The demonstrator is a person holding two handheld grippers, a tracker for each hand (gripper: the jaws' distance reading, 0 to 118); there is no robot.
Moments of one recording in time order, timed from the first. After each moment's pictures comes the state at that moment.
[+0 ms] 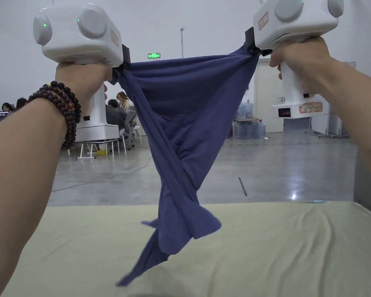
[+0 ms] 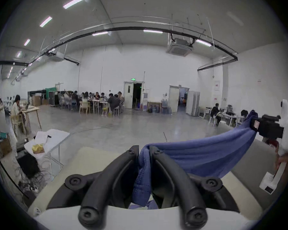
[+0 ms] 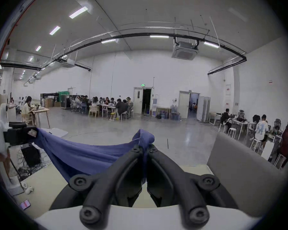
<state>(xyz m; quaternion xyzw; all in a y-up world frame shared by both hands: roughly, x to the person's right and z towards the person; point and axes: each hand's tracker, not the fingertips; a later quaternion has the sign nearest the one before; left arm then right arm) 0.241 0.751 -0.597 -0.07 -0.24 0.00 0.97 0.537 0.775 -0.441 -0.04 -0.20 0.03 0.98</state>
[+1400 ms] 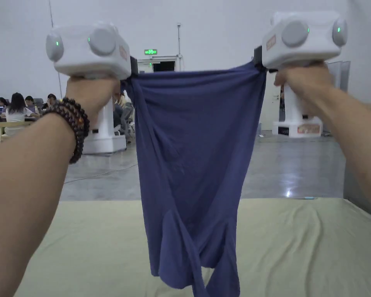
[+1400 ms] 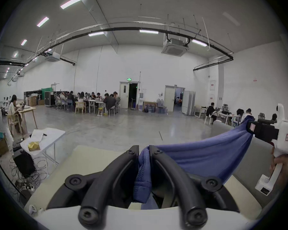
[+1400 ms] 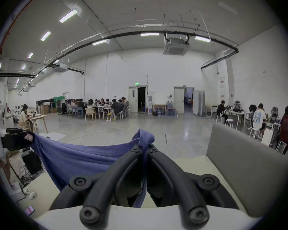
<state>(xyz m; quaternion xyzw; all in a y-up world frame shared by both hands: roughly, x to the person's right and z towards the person) 0.246 0.723 -0.576 -0.08 -0.27 0.01 0.96 0.566 0.736 -0.420 -0.04 -0.22 -0.01 0.97</state>
